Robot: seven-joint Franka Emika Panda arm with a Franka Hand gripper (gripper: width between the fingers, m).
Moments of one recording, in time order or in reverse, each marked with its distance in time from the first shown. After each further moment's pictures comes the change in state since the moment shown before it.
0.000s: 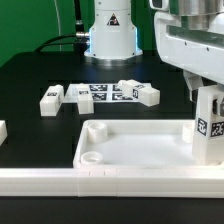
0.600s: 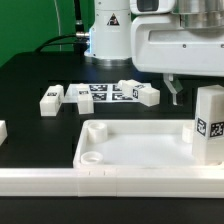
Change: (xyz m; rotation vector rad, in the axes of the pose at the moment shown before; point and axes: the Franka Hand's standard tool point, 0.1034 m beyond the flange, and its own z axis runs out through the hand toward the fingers) arm 0.002 -0.001 -0.001 0.006 0.012 -0.584
